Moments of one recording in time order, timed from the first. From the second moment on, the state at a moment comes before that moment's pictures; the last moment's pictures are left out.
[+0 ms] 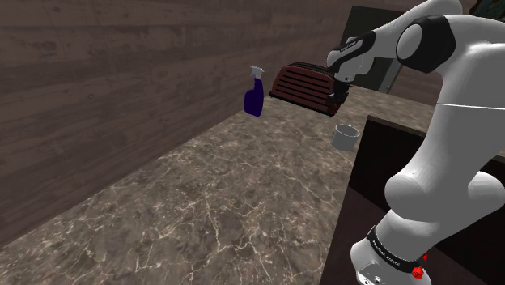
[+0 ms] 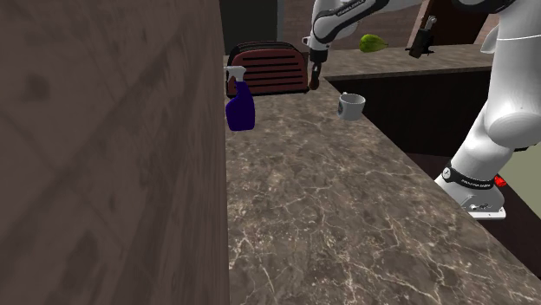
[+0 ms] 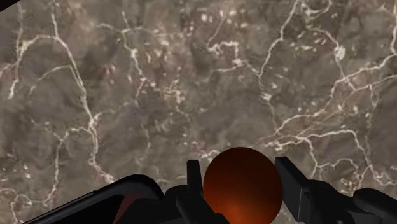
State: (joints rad) arm -0.49 0.33 -0.20 -1.76 0.03 2.13 -0.59
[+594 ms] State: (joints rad) arm -0.49 0.39 -0.19 -1.81 0.04 2.22 -0.59
